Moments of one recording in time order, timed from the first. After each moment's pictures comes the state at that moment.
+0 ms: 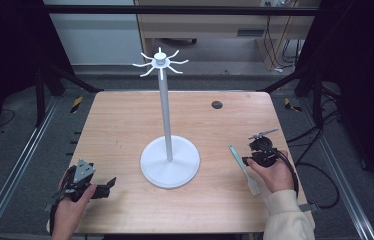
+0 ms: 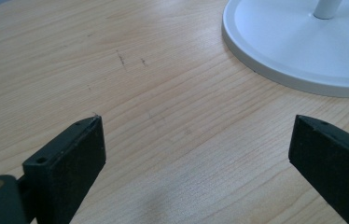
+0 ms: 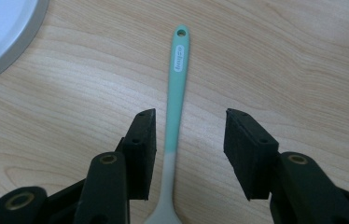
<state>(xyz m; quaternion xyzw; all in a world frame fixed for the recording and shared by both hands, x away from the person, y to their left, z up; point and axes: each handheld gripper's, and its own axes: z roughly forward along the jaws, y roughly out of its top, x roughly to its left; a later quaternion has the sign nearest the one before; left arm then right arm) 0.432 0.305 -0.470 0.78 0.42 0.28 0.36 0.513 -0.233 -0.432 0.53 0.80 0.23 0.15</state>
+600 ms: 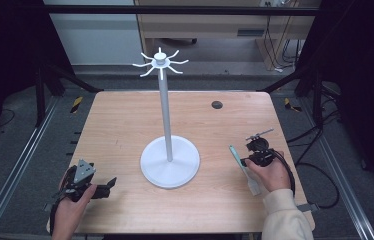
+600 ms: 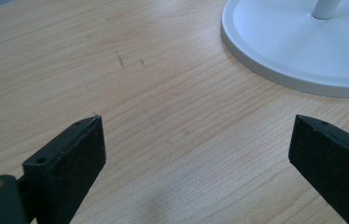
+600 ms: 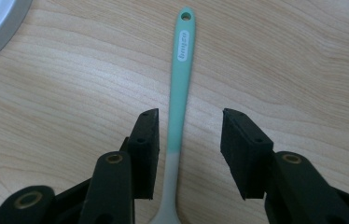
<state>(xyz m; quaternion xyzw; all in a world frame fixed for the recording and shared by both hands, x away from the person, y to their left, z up) 0.432 0.305 -0.470 0.79 0.42 0.28 0.36 0.523 -0.229 -0.446 0.53 0.81 0.21 0.12</state>
